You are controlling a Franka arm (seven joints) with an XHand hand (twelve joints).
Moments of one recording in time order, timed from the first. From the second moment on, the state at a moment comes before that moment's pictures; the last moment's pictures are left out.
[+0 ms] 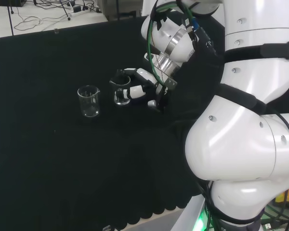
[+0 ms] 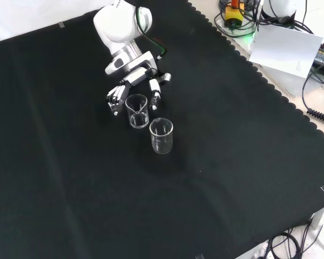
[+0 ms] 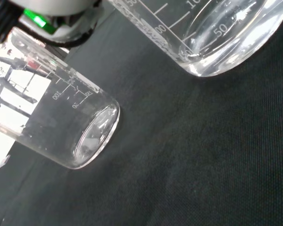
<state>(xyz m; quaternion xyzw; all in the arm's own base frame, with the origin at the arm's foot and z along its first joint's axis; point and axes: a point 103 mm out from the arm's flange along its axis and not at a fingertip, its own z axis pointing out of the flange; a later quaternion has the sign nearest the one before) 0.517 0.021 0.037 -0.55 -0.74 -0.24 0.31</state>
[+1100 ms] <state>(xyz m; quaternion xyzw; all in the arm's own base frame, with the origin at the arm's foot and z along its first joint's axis) 0.523 0.025 0.033 -0.58 -0.71 -0.24 0.30</state>
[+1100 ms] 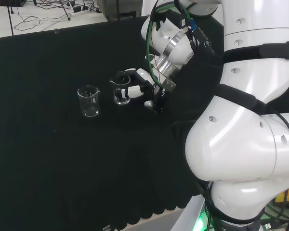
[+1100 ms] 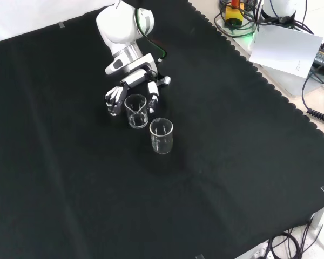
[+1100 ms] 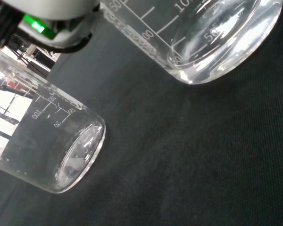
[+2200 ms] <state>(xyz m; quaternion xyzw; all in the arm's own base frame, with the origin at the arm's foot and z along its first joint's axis) 0.530 0.027 0.037 -0.57 -0.71 -0.26 0.32</state>
